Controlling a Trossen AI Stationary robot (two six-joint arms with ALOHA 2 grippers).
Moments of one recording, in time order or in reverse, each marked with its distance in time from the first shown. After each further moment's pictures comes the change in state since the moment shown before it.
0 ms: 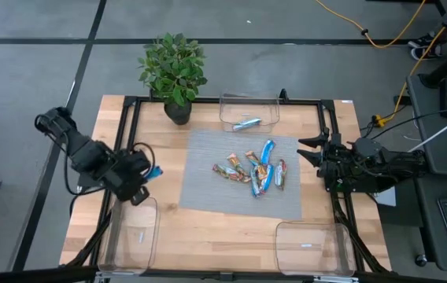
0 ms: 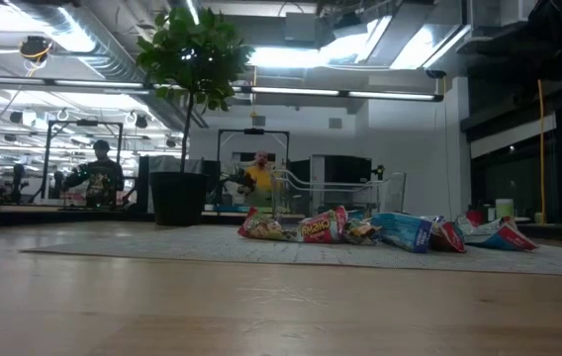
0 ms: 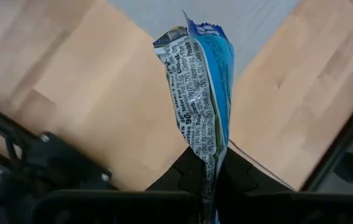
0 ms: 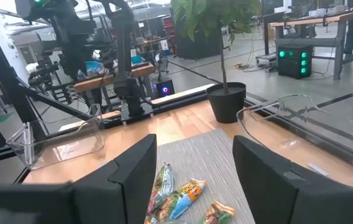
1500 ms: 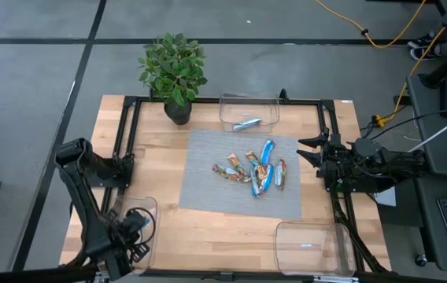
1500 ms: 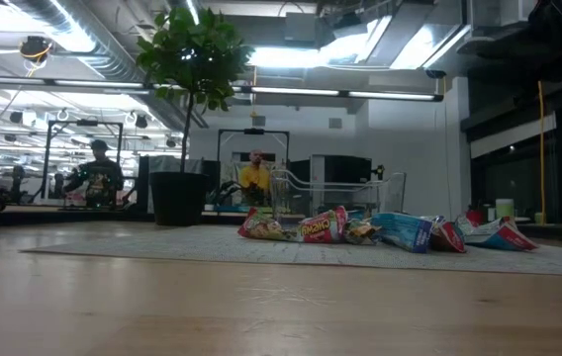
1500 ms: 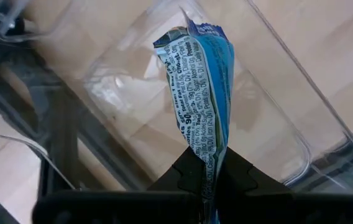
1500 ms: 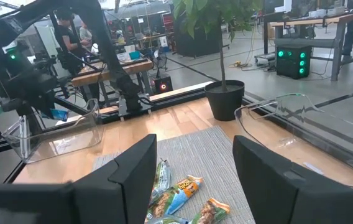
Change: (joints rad) left arm -0.425 0.542 0.000 0.193 0.163 -0.677; right arm 0.000 0.000 0.000 -0.009 0.000 -0.021
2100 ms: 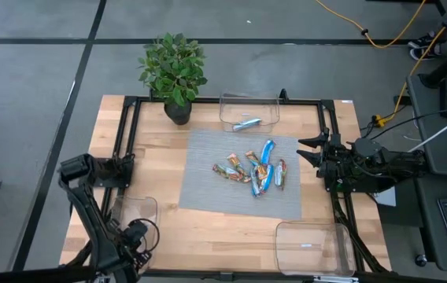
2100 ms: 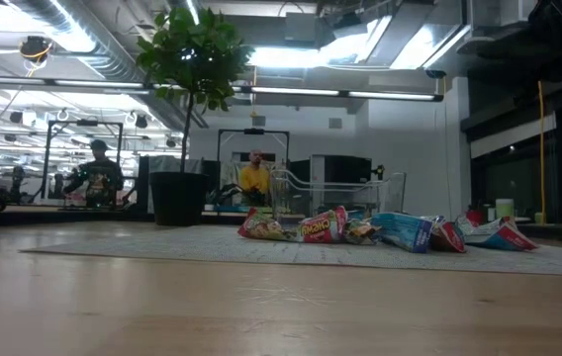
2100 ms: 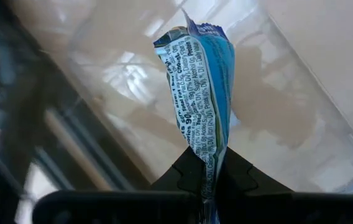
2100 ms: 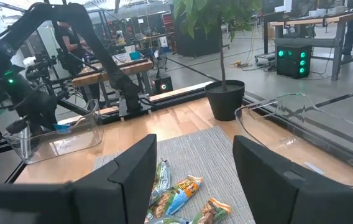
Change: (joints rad) left arm -0.020 0.175 -0.001 0.075 0.084 -0.030; right arm 0.000 0.000 0.000 0.000 0.000 0.004
